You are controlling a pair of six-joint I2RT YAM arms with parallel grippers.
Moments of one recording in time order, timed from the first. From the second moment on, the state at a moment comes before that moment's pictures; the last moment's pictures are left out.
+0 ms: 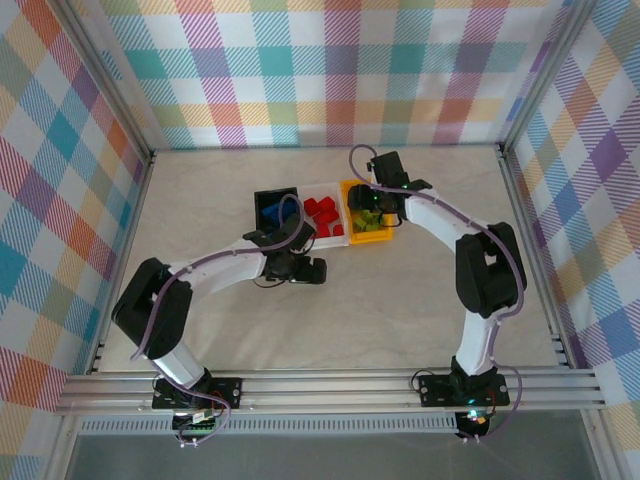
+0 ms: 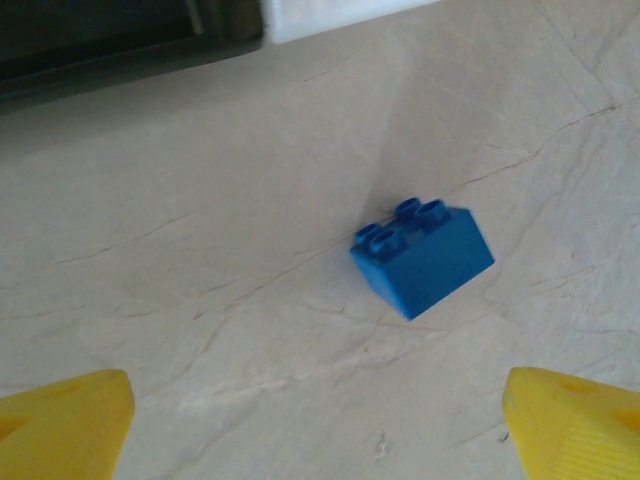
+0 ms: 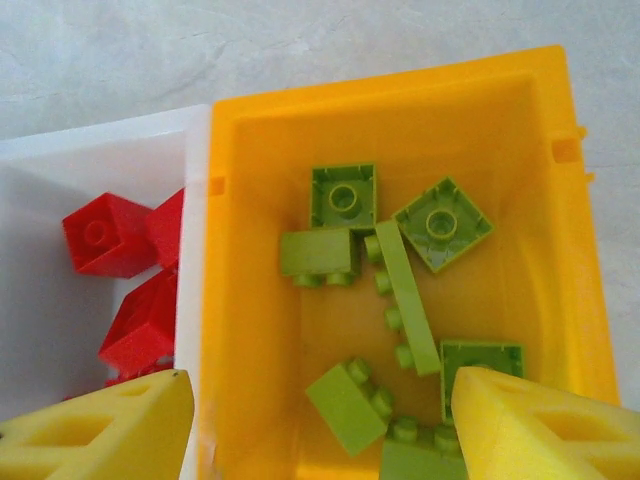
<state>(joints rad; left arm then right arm) -0.70 1.66 1.07 -0.60 0.00 -0.57 0.42 1.86 1.43 -0.41 -0.05 0.37</state>
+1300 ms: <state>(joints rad) -0.70 1.64 1.27 -0.73 -0.16 -0.59 0.42 1.43 1.03 -0.33 -0.08 0.38</state>
